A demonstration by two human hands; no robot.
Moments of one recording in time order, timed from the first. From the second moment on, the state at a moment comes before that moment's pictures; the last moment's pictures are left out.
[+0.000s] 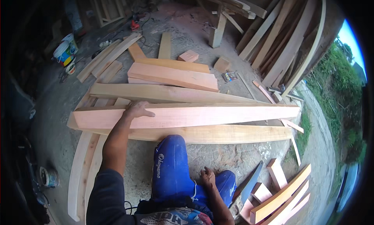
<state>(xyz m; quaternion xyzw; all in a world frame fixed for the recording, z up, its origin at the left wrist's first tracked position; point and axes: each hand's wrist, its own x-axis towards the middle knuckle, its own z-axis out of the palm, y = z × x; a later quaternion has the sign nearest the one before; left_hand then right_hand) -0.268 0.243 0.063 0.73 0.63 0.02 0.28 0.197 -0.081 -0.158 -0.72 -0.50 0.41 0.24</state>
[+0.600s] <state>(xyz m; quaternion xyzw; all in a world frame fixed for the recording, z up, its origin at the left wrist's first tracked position) -0.273 0.239 0.078 0.71 0.66 0.02 0.25 0.168 -0.067 -0.106 -0.74 -0.47 0.43 0.21</state>
